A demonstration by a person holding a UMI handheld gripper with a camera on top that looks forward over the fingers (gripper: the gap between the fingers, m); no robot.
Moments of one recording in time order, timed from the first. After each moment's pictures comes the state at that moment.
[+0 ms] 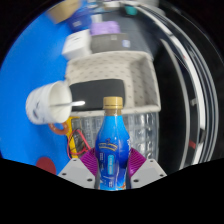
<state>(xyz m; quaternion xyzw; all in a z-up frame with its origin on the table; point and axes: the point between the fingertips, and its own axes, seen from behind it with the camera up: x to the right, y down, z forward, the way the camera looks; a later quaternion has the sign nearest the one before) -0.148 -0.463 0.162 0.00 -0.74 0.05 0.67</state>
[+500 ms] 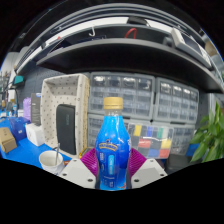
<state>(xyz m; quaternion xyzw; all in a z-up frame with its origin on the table) -0.140 -0.415 0.134 -0.47 -0.60 0.47 0.45</state>
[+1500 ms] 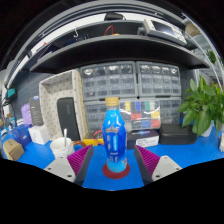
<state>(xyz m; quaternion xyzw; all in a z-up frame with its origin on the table) -0.056 -0.399 0.087 -0.56 -0.56 0.46 0.40</state>
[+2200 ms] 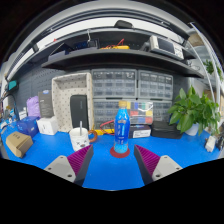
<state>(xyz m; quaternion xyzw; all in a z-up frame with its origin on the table) 0.059 -0.426 0.117 -0.57 -0.58 0.41 0.42</state>
